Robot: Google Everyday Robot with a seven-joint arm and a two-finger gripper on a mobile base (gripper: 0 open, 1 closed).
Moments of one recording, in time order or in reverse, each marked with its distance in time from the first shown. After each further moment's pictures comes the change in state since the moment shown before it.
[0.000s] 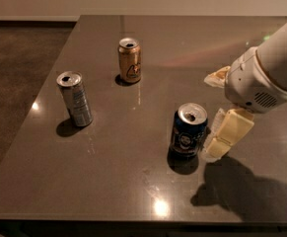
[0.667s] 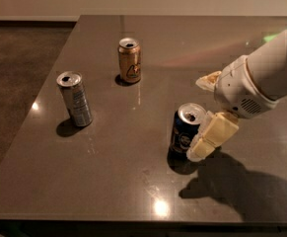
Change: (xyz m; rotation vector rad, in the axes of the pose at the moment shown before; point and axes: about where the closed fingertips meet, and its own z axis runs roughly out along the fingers) arm -0.012 -0.003 0.022 0.012 -0.092 0.032
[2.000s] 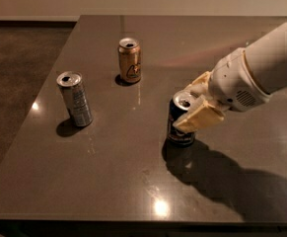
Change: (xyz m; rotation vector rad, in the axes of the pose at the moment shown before) arm -0.025 -0.002 -0.003 -0.011 -0.095 0.006
